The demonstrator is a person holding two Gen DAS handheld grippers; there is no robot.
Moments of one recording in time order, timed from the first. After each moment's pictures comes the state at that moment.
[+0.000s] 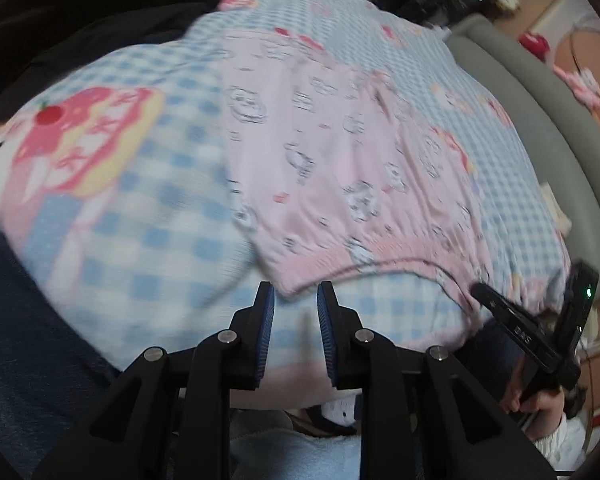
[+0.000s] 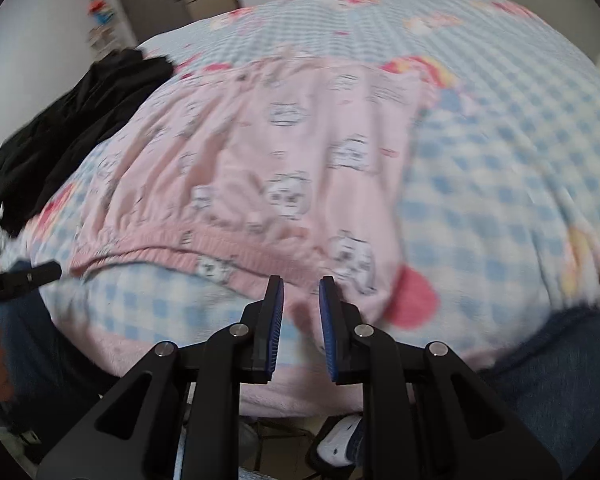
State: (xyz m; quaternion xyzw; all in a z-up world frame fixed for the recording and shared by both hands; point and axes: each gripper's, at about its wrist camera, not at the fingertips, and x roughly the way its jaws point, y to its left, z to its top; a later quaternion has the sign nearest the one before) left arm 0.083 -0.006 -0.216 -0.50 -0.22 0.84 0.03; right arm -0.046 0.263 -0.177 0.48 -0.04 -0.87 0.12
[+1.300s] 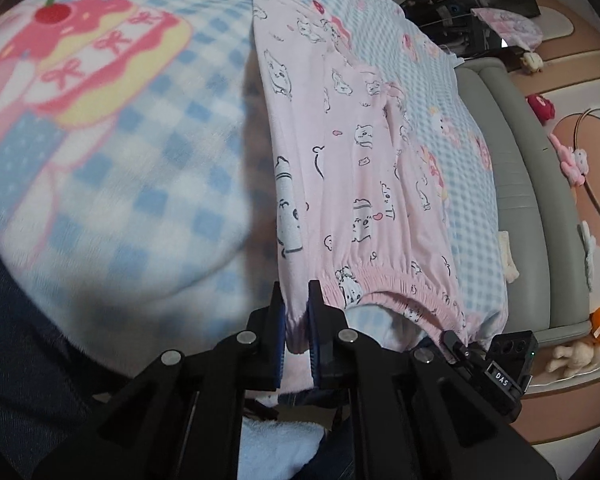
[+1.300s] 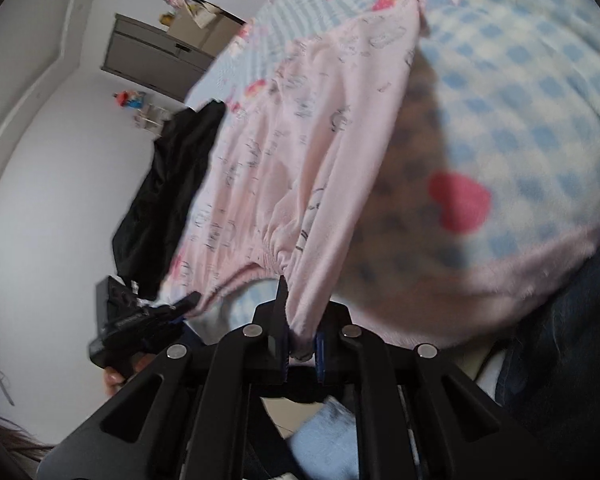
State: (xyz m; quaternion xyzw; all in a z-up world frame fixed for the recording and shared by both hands) left arm 0.076 -0.022 -0.243 -0.52 -0.37 0.76 0.08; right arm -0.047 0.297 -0.194 0.52 -0.30 -0.76 0.24
